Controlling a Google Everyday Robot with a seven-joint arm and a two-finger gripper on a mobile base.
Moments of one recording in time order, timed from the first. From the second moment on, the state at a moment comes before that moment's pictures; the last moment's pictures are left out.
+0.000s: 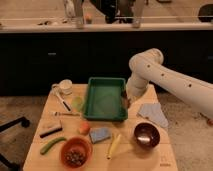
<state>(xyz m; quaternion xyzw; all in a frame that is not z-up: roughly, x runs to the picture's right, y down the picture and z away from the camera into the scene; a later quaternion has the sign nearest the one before) 0.132 0.057 0.731 -0.28 -0.13 -0.28 0.91</state>
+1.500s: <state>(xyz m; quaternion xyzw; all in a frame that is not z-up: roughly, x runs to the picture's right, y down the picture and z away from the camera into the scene) -0.025 0.061 0.739 -0.27 -0.19 -0.39 0.86</state>
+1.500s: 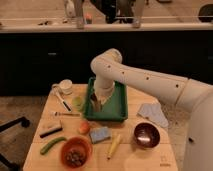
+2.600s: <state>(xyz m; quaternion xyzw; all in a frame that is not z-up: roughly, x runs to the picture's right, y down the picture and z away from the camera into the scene) -0.091 0.072 0.702 -0.24 -0.25 -0.47 0.81</state>
